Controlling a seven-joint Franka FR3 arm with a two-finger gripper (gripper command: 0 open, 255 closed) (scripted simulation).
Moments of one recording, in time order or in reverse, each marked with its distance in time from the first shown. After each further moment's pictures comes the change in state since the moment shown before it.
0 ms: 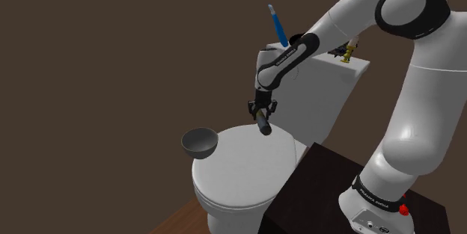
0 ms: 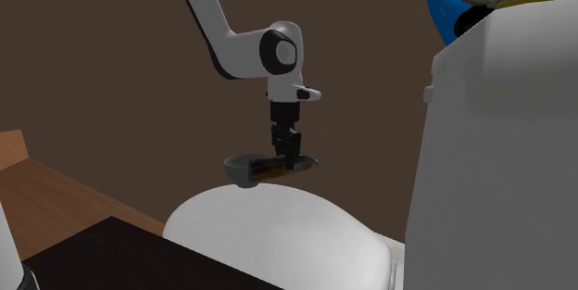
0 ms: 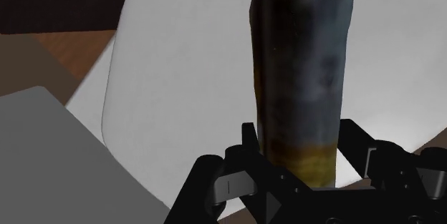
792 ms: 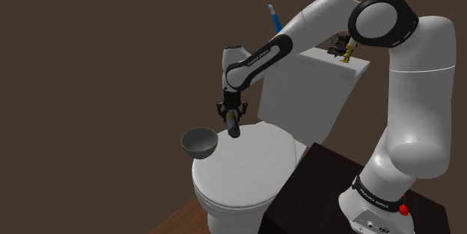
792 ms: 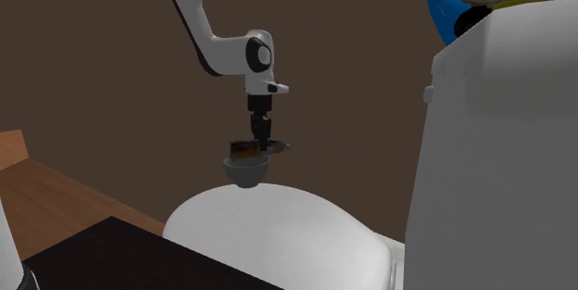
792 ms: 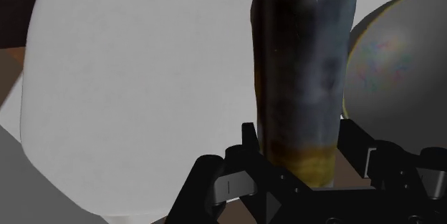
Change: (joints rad) arm 0.155 0.189 0.083 0.308 -0.007 -0.125 0.237
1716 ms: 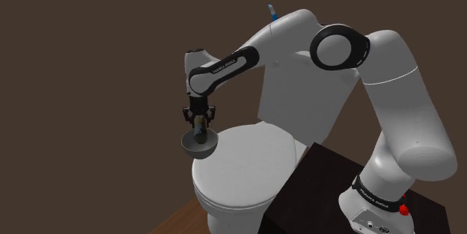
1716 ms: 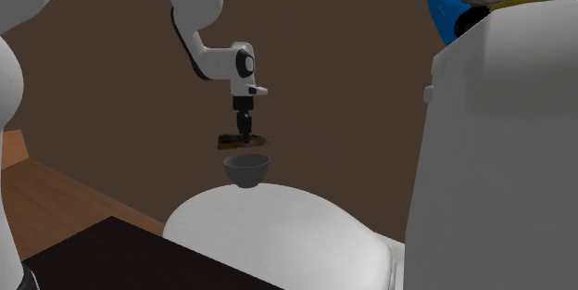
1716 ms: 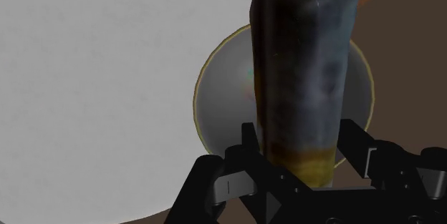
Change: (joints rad) arm 0.146 0.308 0.035 0.466 -0.021 -0.161 0.174
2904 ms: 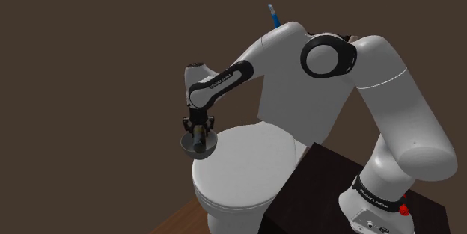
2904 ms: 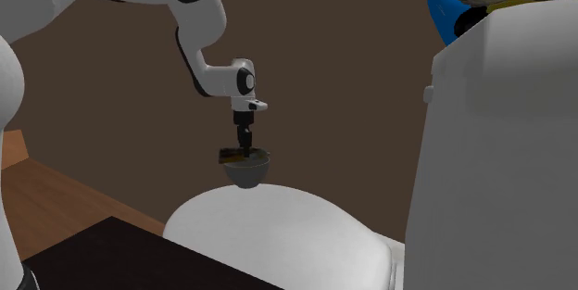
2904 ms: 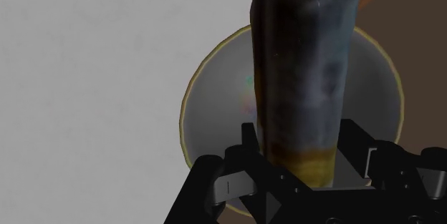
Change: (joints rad) arm 0.005 0.092 -0.004 0.006 -0.007 0.095 0.005
